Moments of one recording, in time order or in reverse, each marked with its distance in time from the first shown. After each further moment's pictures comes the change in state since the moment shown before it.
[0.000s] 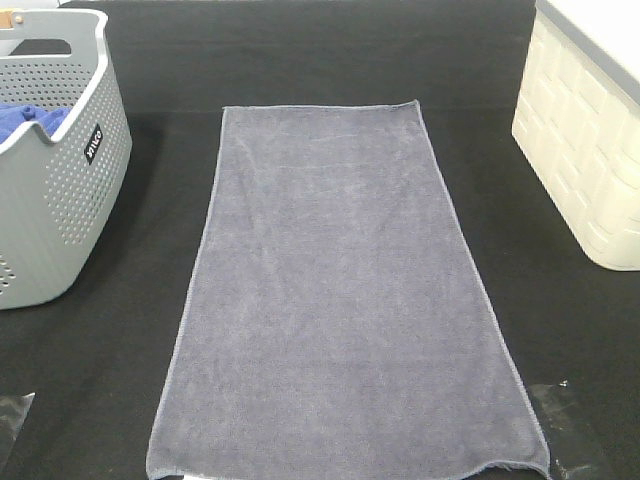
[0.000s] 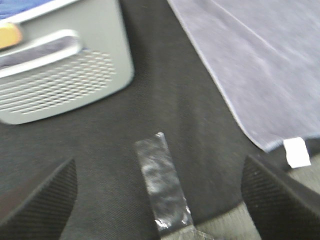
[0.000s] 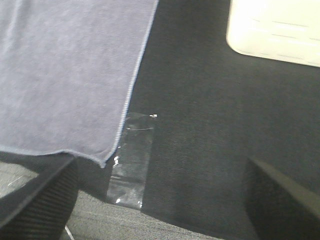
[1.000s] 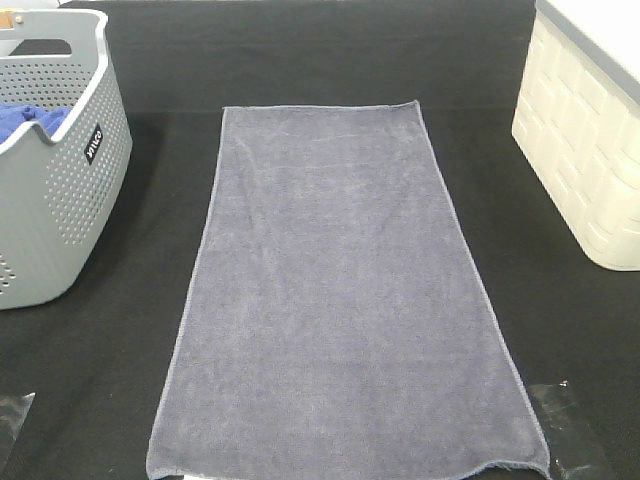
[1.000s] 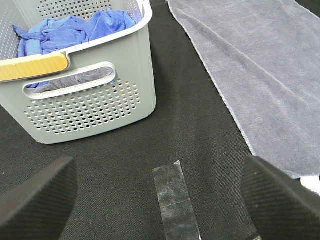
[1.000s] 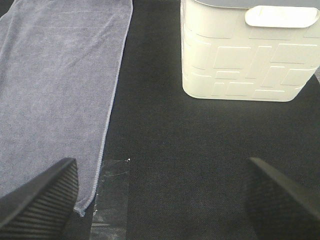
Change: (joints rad) left arm 0.076 -0.174 0.000 0.000 0.000 0.000; right arm -0.144 -0.269 0.003 0.003 0.000 0.000
